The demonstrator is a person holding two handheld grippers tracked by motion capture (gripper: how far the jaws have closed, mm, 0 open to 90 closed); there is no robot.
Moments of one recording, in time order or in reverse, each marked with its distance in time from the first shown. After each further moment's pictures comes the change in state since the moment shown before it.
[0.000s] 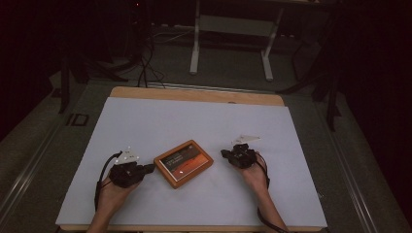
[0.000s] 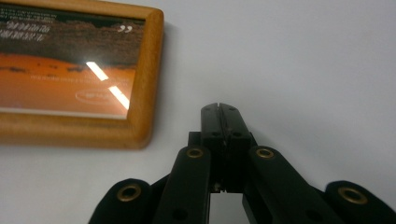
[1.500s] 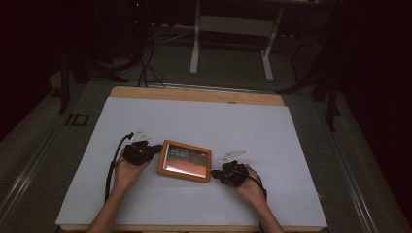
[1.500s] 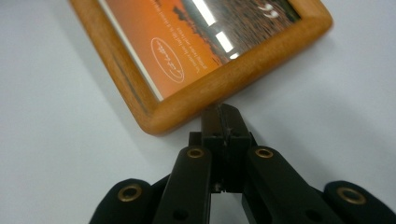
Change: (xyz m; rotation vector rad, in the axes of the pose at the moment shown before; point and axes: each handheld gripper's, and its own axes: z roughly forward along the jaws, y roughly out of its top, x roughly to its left) left arm 0.036 0.042 0.050 -0.024 0.074 -0.038; right arm 0.053 -0.023 -0.007 0.130 0.140 -0.160
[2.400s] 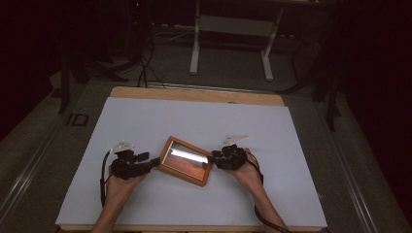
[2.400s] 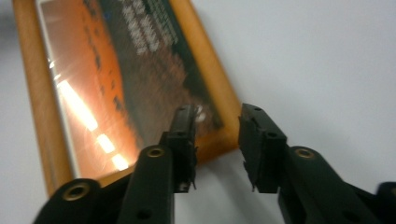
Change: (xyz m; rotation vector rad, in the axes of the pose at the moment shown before) left arm -0.022 -0.035 -0.049 -0.072 -0.047 -0.284; right arm -0.032 0.038 0.003 -0.095 -0.025 0.012
